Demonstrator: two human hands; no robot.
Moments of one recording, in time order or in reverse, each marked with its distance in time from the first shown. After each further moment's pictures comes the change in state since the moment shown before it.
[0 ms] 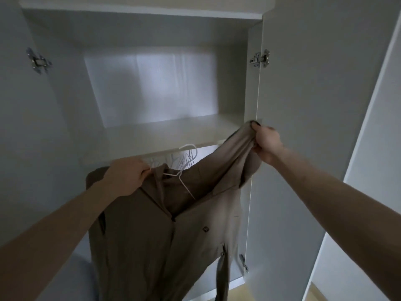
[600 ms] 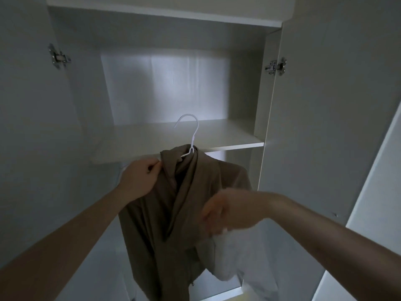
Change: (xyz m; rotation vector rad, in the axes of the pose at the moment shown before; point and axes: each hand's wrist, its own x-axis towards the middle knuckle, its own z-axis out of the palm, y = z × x) left_hand -0.011 0.029 -0.002 -0.574 0.181 -0.298; right_hand -0.137 0.028 0.028 -1.310 -1.239 -0.331
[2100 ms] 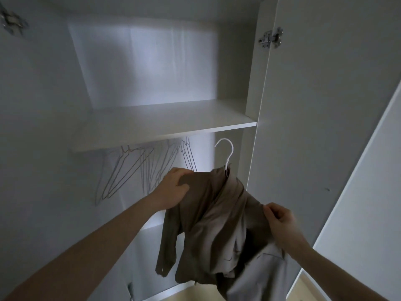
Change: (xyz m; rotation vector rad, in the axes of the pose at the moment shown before) left_hand -0.037 0.048 0.111 -0.258 -0.439 -0.061; right_hand -0.058 0.161 0.143 0.611 0.988 0.521
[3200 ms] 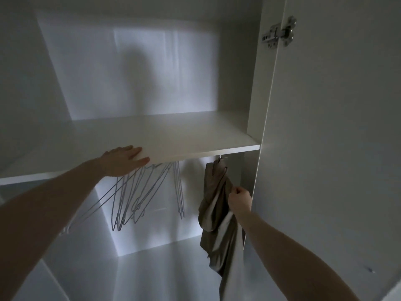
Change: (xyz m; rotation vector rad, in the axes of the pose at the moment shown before) left_hand 0.248 -0.104 -0.122 0.719 -0.103 -0.275; right_hand 0.336 0.047 0.141 0.078 0.078 0.283
